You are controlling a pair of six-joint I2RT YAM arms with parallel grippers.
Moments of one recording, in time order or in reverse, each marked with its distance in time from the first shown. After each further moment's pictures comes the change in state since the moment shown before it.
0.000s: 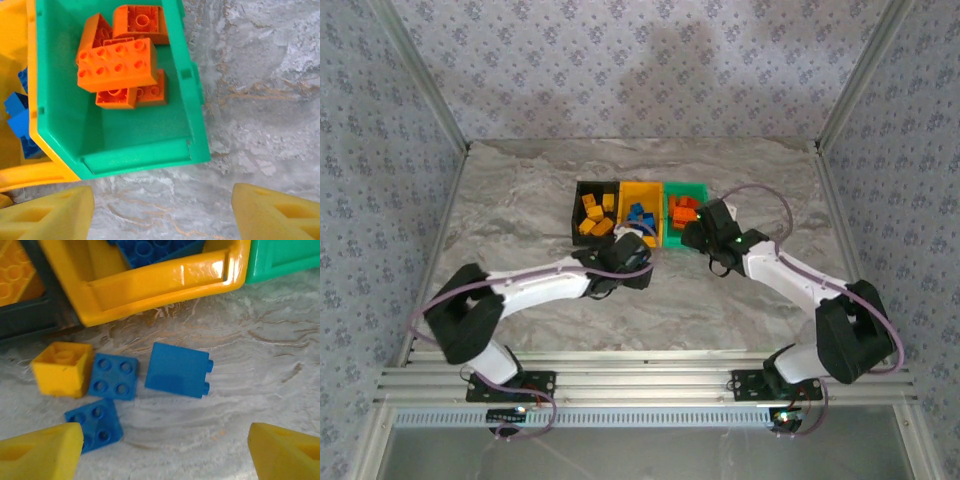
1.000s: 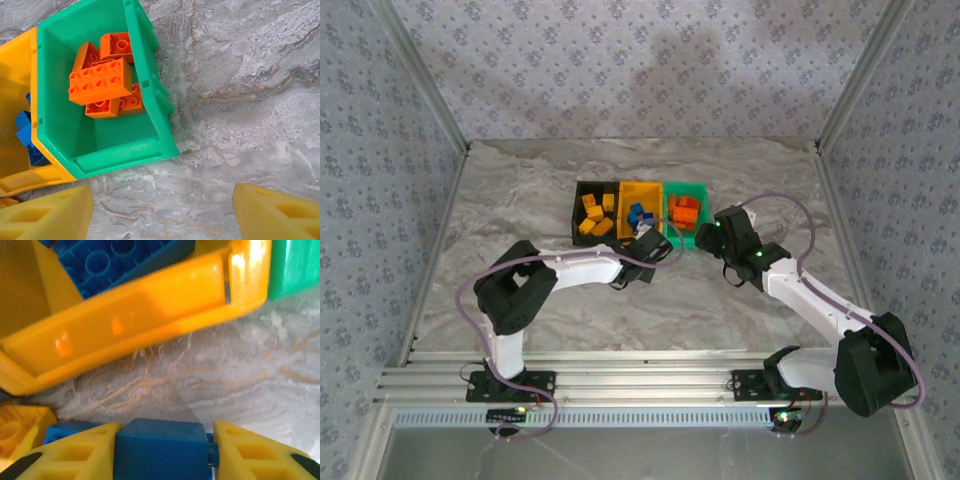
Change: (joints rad) left arm 0.000 0.253 0.168 -0.008 -0.060 0.091; right arm -0.056 -0.169 -0.098 0.008 0.003 0.018
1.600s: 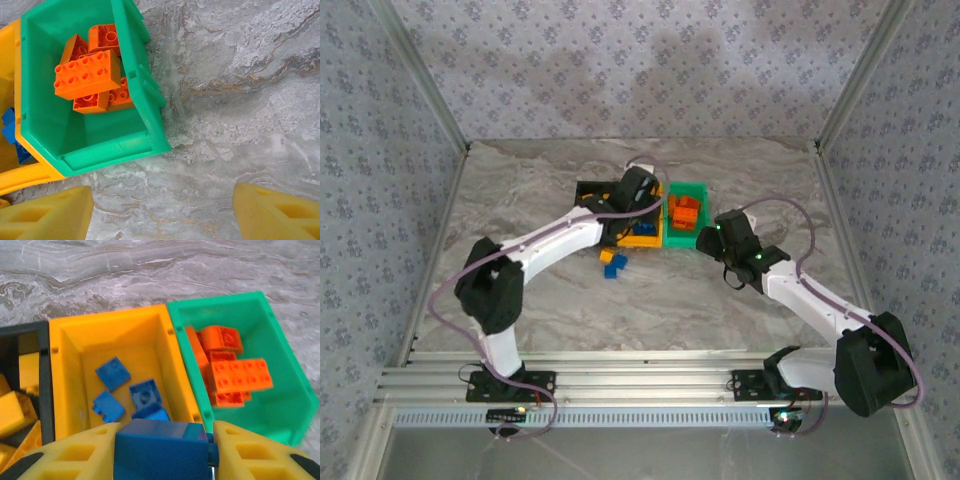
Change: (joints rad) left arm 0.175 -0.017 0.350 -0.011 0.122 0.006; right arm -0.005 0.000 -0.034 0.017 0.000 0.012
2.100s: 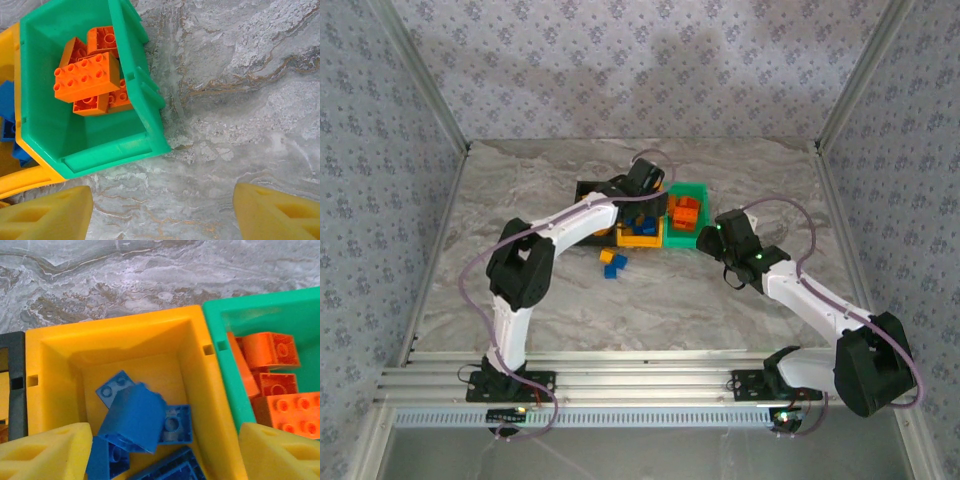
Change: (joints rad) left arm 0.052 0.187 0.153 -0.052 0.030 0.013; right arm -0.002 0.000 -0.001 0.002 0.000 0.015
